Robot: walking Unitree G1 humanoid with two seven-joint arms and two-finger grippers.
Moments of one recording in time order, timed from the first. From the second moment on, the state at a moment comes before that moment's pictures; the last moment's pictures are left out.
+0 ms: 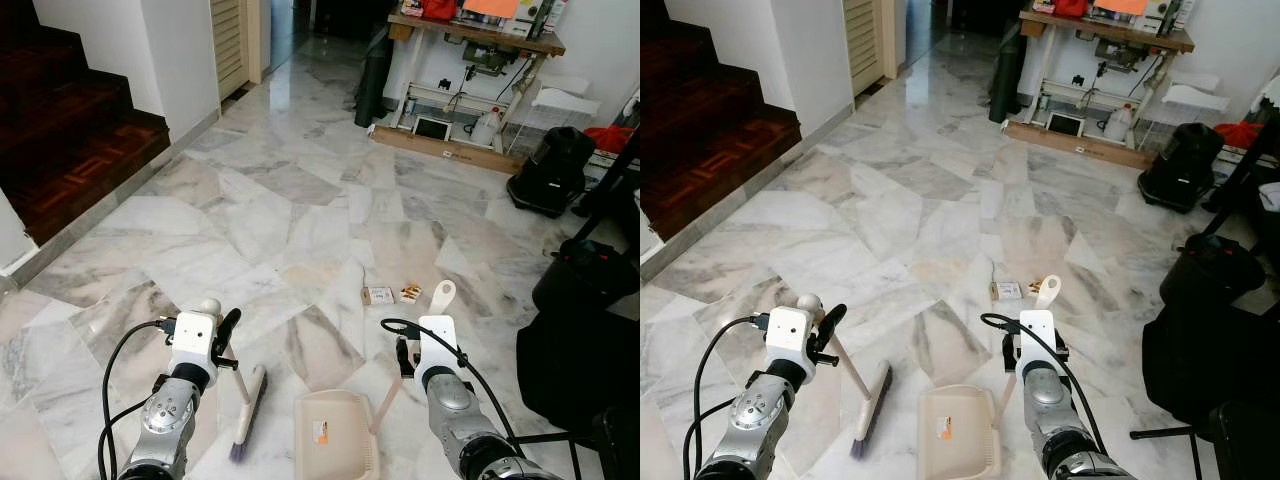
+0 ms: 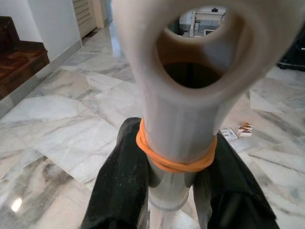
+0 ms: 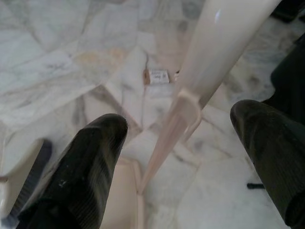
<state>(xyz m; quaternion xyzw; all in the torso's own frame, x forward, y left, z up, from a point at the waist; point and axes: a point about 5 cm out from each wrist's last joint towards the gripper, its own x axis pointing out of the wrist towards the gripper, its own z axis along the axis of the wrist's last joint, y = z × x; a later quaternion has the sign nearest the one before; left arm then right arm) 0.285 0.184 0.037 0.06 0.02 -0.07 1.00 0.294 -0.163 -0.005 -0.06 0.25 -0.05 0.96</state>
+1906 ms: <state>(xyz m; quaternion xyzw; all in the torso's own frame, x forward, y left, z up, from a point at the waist) 0.286 0.183 0.039 0.06 0.02 -0.09 0.99 0.308 -0.173 0.015 -0.04 0.18 -0.08 0.98</state>
